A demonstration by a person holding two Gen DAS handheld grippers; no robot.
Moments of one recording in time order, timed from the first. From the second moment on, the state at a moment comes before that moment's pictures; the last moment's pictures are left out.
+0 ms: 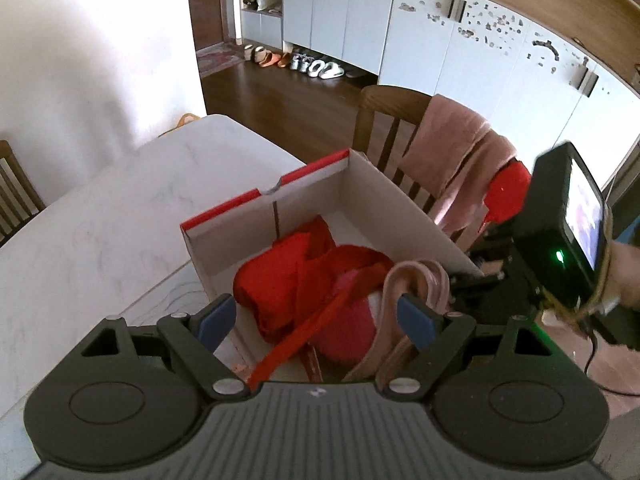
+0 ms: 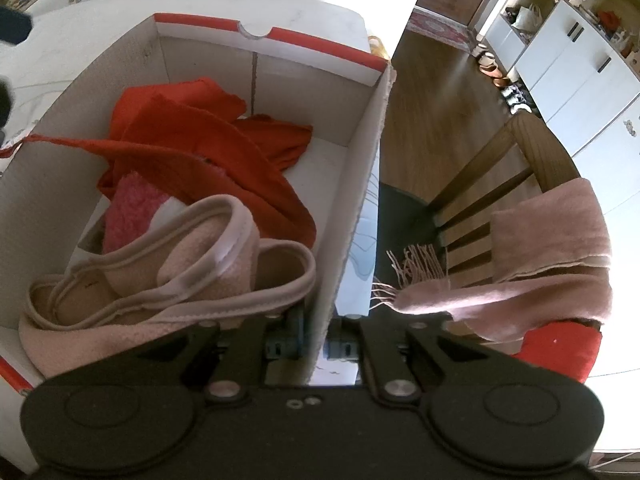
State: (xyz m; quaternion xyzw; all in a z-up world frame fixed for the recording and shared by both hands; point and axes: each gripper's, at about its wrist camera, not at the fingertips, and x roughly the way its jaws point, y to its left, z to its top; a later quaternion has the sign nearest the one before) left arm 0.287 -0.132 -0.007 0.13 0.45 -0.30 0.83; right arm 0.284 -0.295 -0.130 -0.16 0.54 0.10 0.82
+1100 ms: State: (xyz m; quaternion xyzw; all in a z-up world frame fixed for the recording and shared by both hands) left arm 0.200 0.019 0.001 0.06 0.42 -0.13 0.90; right arm 0.279 -0.283 -0.134 -0.20 0.53 0.13 0.81
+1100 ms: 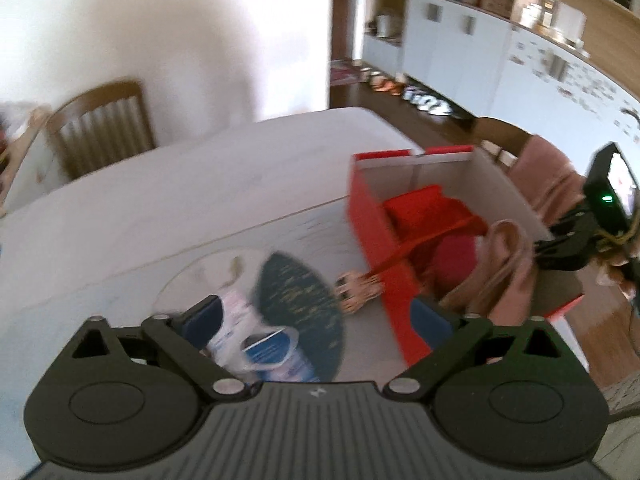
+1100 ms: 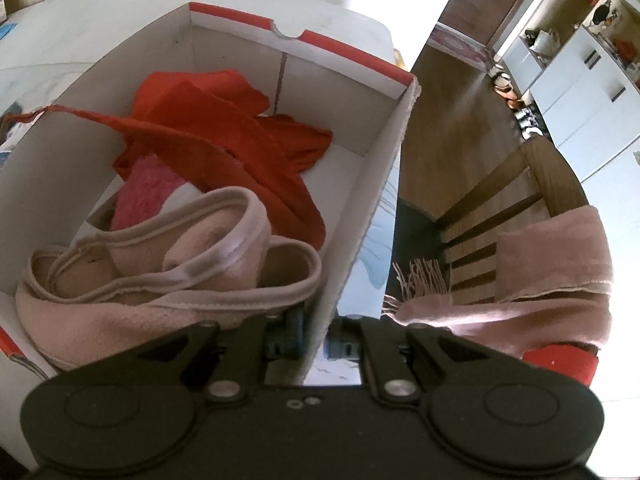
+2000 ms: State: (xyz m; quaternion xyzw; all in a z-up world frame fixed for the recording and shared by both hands) left arm 0.204 0.013 -0.126 0.05 0.50 -0.08 0.86; right arm 0.283 -0.285 -0.139 -0.20 0.53 0.13 0.81
